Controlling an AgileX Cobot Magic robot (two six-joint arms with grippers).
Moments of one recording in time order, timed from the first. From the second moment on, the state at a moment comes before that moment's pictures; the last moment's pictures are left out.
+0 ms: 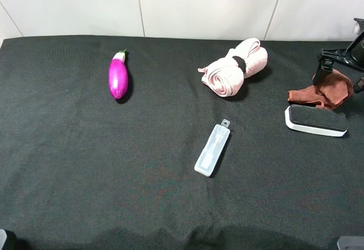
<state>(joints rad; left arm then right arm) -0.09 -0.01 -0.49 -0.02 1.06 0.15 -0.21 1.98 -1.27 0.13 0.83 -0.06</state>
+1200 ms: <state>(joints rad) -0.09 -0.01 -0.49 -0.02 1.06 0.15 -0.20 1.75 -1.27 0.17 1.04 -0.08</state>
